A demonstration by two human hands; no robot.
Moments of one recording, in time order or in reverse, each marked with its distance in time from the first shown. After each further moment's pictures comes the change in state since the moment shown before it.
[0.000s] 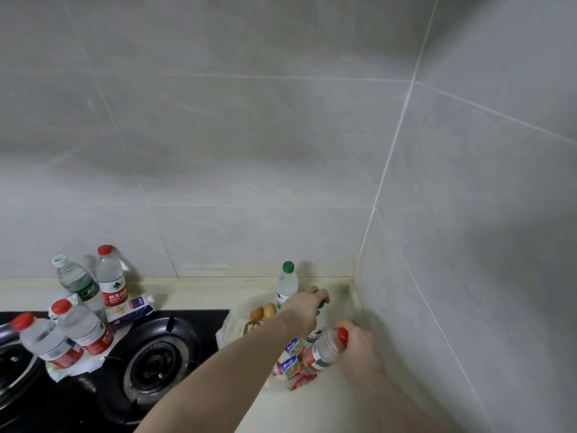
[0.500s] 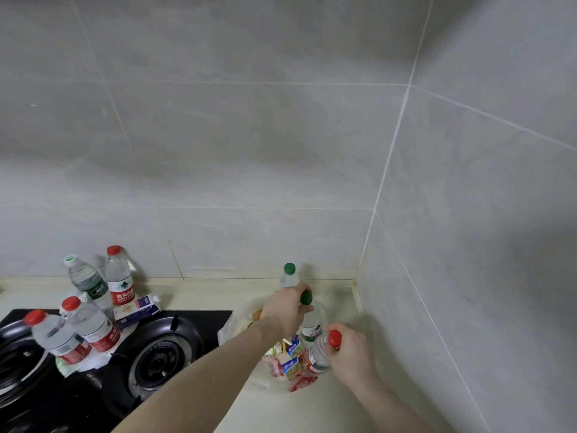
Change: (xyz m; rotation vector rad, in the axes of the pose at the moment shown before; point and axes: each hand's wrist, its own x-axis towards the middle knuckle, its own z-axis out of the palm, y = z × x) left_hand -0.038 -0.005 -0.019 -0.060 0.264 -0.133; right_hand -0.019 -0.032 -0.007 0.076 0.060 -0.032
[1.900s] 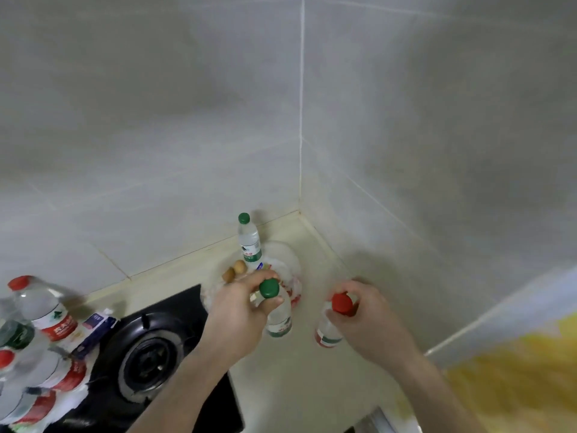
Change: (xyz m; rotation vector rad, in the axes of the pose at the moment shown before) left_hand -0.155 -0.035 -0.079 -0.339 -0.108 0.189; right_hand -0.187 -0.085 -0.042 0.142 0.248 0.182
